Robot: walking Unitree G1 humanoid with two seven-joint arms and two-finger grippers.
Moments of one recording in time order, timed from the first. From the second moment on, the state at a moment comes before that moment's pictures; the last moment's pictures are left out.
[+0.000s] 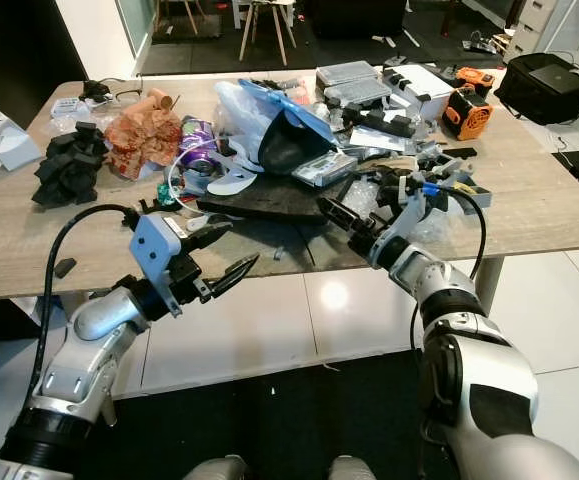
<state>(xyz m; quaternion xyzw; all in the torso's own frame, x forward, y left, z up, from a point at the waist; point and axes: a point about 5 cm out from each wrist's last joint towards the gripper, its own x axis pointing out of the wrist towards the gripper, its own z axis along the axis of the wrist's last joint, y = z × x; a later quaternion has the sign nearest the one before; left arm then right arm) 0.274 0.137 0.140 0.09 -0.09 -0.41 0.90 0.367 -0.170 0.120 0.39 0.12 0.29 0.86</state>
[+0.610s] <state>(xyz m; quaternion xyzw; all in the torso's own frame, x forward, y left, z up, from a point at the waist) 0.248 0.140 0.170 0.11 -0.10 -0.44 0.89 0.373 -0.161 0.129 0.40 0.11 0.30 0.86</state>
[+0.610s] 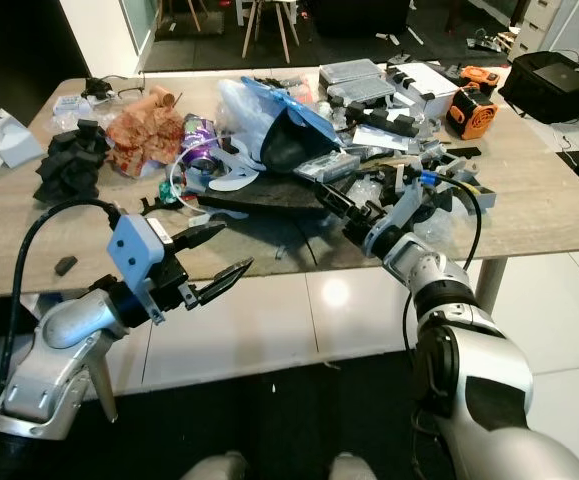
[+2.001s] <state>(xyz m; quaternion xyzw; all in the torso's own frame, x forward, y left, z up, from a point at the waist) 0.252 0.124 0.177 0.13 -0.08 -0.47 0.87 0.376 -0.171 0.194 0.35 0.03 0.43 0.83</state>
